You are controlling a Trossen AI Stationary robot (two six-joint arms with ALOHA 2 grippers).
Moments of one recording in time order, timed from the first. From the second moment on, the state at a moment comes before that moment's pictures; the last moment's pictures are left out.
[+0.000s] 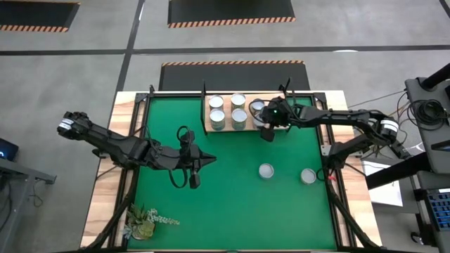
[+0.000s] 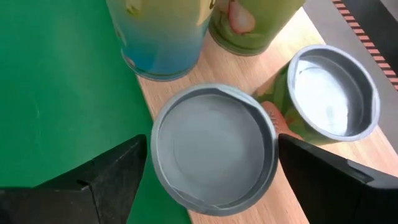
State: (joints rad) left arm -0.35 1.26 1.08 -0.23 -0.49 -0.25; right arm -0.46 1.38 0.79 -0.23 0.04 -0.19
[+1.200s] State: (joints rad) left arm -0.35 1.27 1.07 -0.22 -0.62 -0.03; right arm -0.44 1.30 0.83 -0.44 -0.02 -0.15
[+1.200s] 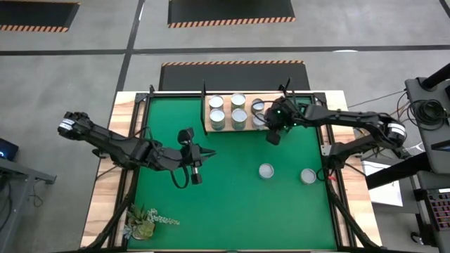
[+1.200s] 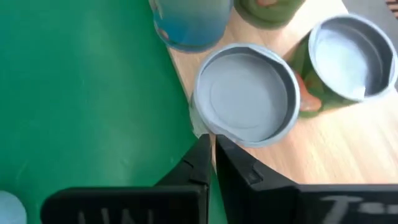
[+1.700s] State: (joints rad) left arm -0.35 1.28 1.07 -0.23 -0.62 -0.03; right arm -0.45 1.30 0.82 -0.43 0.12 -0.19
